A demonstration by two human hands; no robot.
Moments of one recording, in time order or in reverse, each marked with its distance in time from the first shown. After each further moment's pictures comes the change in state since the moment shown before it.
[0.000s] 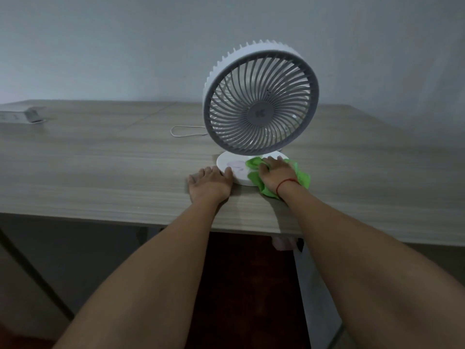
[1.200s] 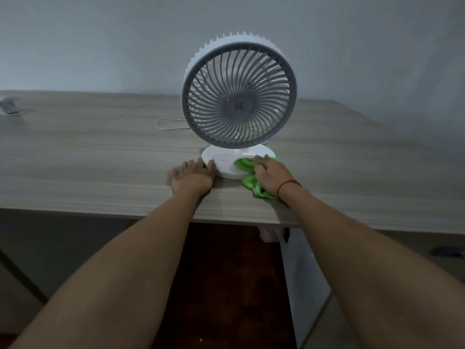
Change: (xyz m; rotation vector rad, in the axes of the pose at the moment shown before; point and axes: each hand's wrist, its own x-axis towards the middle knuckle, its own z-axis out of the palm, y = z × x) left_hand -0.005 0.004 -0.007 -0.006 -0.001 -0.002; right_hand -0.029 0.030 -0.015 0.241 -0.010 -0.082
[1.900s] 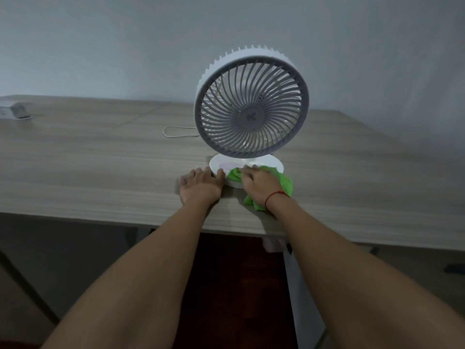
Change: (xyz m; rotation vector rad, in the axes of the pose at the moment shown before) left_hand 0.003 -0.003 0.004 -0.018 0.033 -0.014; right_hand 0.006 -0.036 0.028 -0.063 -0.020 -0.059
